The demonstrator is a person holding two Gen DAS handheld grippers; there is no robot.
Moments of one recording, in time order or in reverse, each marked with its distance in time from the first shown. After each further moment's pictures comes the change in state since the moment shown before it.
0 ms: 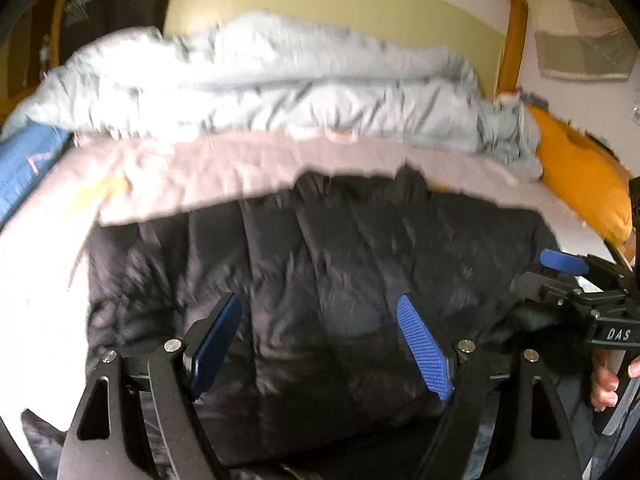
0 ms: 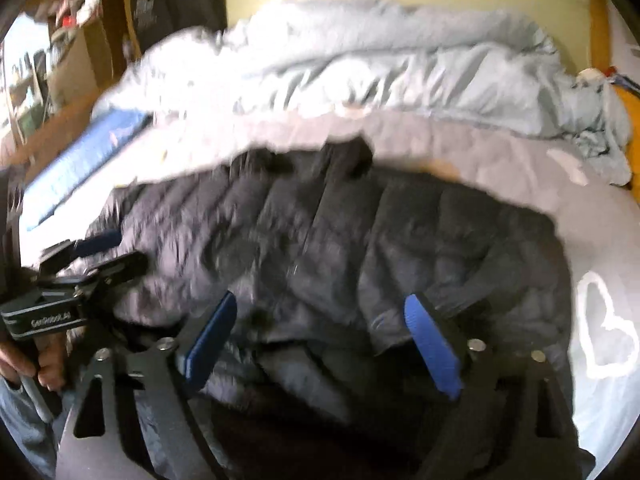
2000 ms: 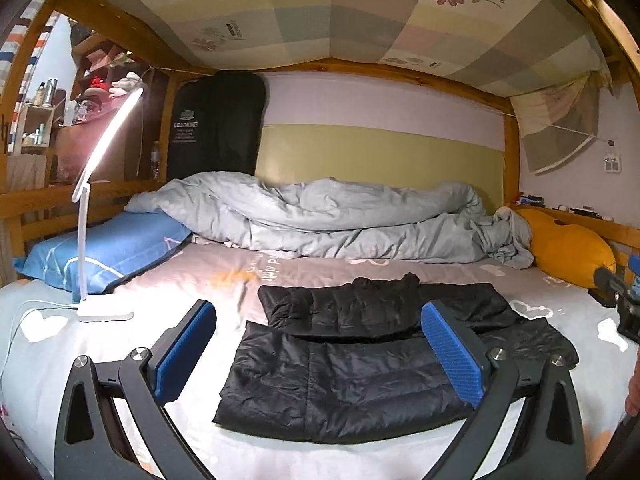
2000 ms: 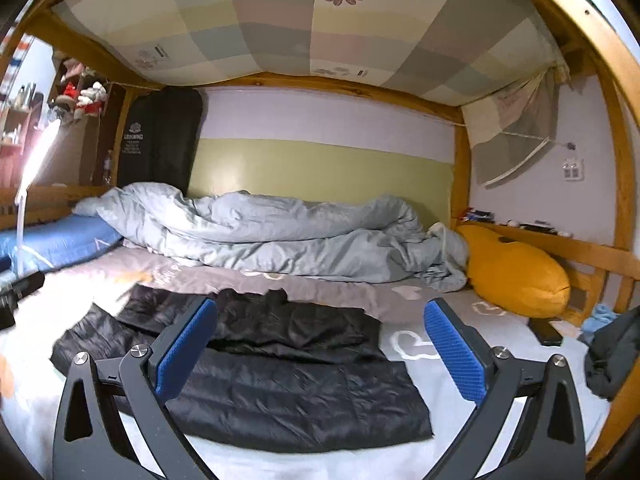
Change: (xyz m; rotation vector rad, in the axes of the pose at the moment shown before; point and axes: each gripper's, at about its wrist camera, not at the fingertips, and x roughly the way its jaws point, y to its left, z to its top) left arm -0.314 -0.013 -0.139 -0.027 -0.495 0.198; right arm -0.285 0.112 -0.142 -0.056 -0.632 -0.410
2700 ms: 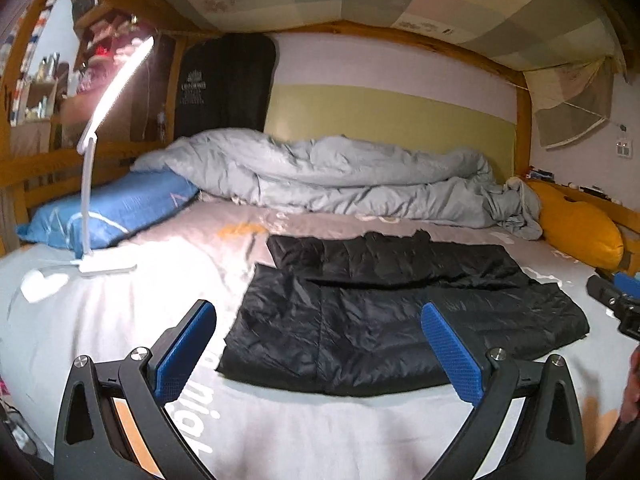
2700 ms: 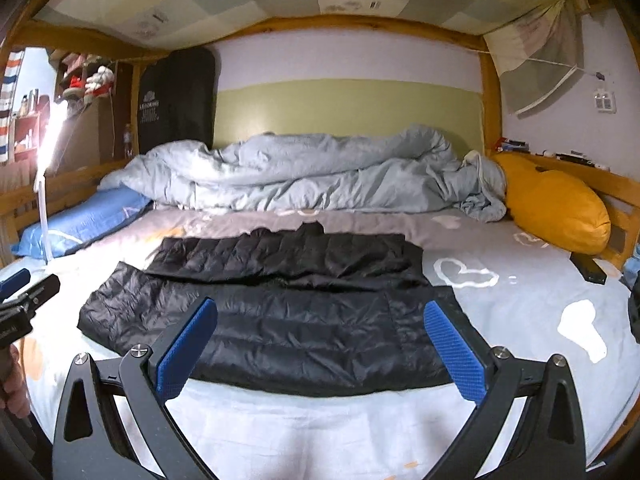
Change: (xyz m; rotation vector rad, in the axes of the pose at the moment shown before) left arm 0.017 0.013 -0.040 -0.028 0.147 0.011; right arm 0.031 -0.003 -0.044 0.091 0.228 0.157
